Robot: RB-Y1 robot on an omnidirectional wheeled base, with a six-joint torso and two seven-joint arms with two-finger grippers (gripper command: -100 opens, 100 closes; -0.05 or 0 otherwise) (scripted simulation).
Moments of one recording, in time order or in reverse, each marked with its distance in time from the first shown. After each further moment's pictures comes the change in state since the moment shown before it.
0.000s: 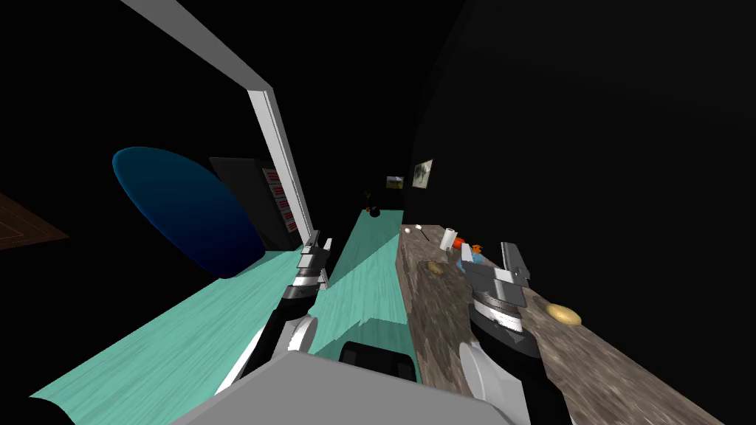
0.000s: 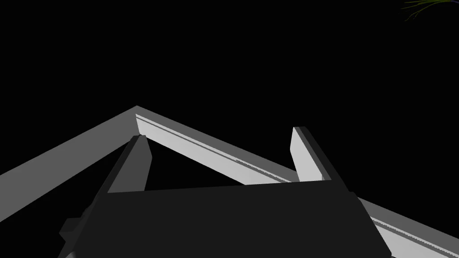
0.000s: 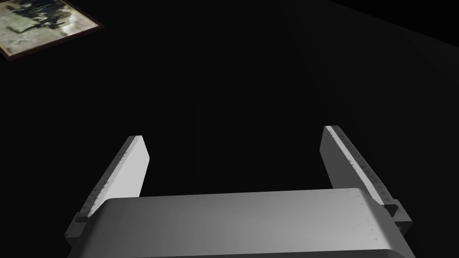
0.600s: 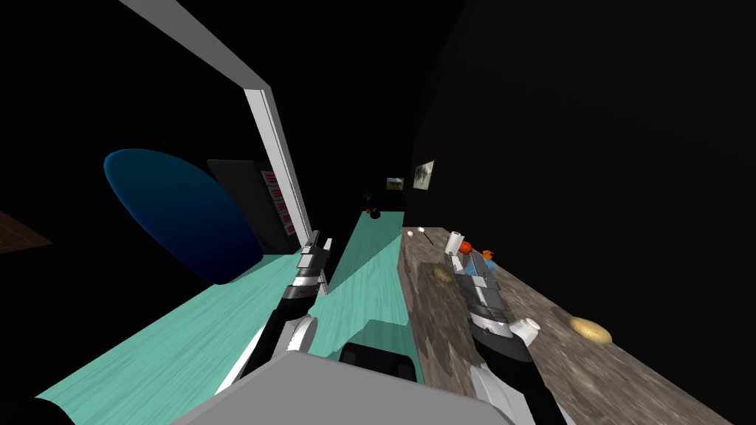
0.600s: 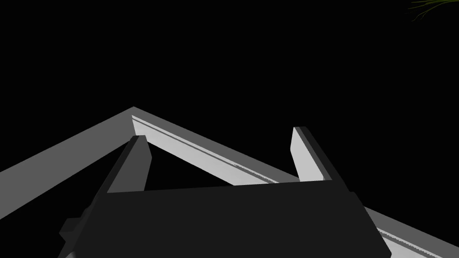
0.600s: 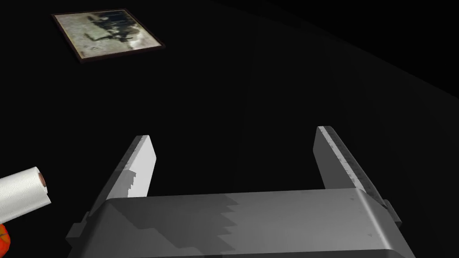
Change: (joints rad) left arm 0.000 0.000 0.000 0.000 0.000 0.000 0.000; right arm 0.056 -0.168 0.013 0.115 -0.002 0.014 0.058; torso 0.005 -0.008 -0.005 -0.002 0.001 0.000
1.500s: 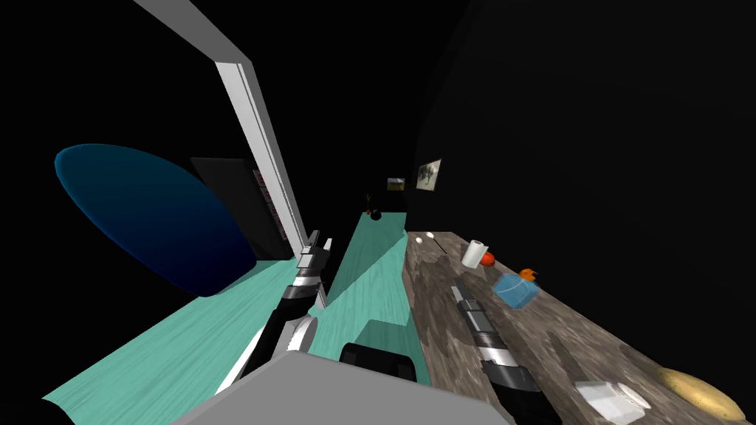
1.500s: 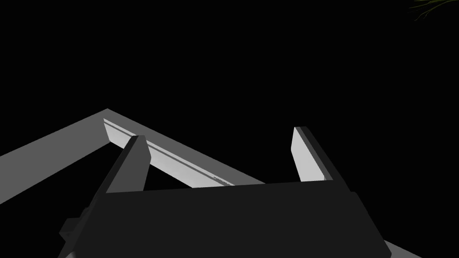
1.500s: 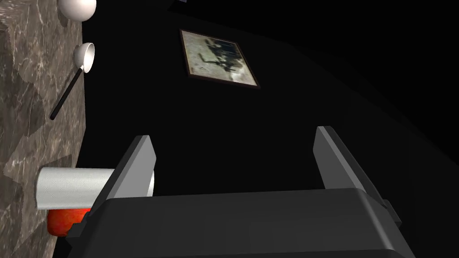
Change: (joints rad) left arm 0.000 0.000 0.000 0.000 0.000 0.000 0.000; right arm 0.101 -0.203 0.021 0.220 -0.007 0.056 0.132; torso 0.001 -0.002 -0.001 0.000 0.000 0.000
